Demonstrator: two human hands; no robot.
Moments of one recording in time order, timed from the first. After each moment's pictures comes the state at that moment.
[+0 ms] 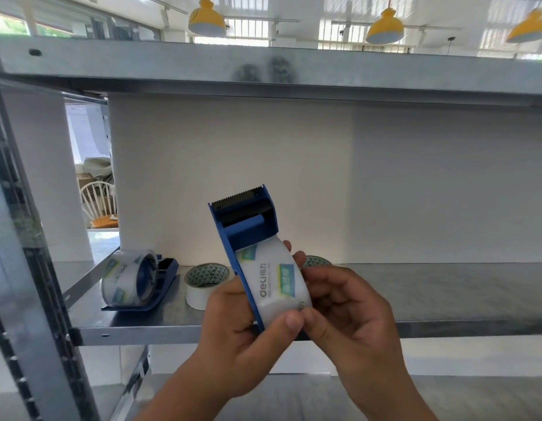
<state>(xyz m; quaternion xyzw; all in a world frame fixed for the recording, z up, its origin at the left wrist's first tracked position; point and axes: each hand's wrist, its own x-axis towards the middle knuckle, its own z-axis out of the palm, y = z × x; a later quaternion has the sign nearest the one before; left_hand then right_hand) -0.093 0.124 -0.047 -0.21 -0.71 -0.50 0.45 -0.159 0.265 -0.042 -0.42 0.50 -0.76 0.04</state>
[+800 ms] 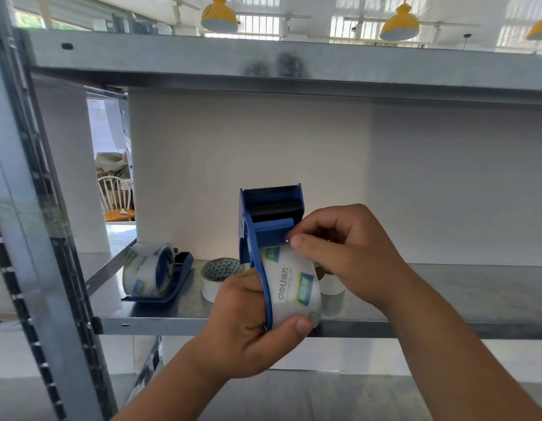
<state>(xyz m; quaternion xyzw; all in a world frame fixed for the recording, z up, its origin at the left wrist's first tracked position) -0.100 0.086 -0.055 -0.23 -0.79 -0.41 0.40 -0.183 0.238 0.043 -0.48 0.69 -0.55 0.01</state>
